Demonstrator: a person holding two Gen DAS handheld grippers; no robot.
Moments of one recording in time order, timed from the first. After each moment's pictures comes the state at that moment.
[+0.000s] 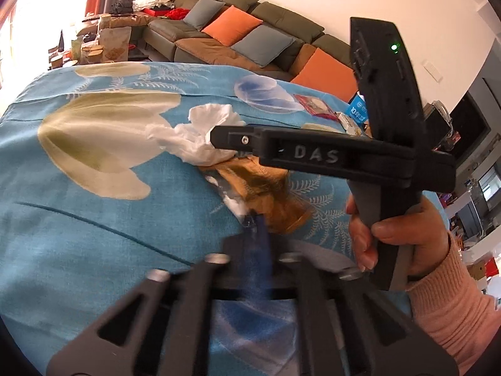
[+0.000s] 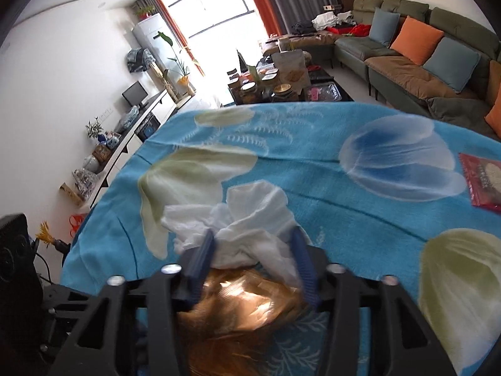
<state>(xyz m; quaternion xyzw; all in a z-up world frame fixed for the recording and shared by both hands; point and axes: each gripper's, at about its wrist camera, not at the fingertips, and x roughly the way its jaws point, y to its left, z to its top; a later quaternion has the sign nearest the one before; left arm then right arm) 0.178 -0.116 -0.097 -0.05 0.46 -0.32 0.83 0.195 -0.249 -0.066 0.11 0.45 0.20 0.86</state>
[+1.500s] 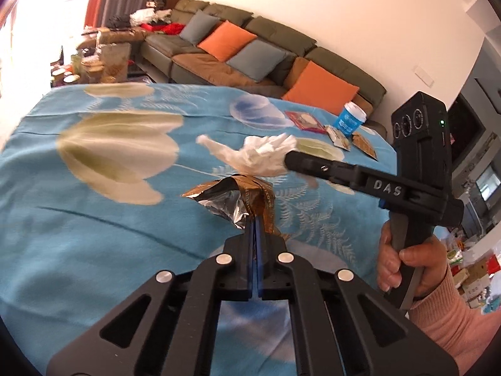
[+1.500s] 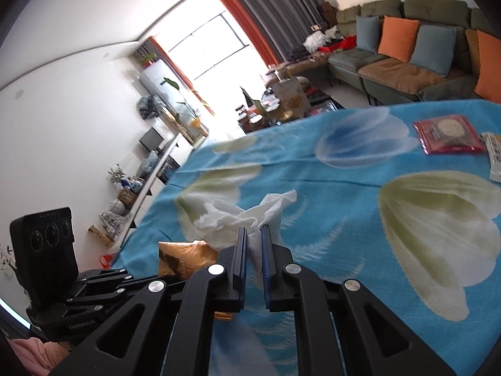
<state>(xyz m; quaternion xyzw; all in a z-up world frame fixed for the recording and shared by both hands) 0.157 -0.093 -0.069 -0.05 0.42 -0.32 0.85 0.127 -0.290 -0.047 0.22 0.37 0.21 0.88</state>
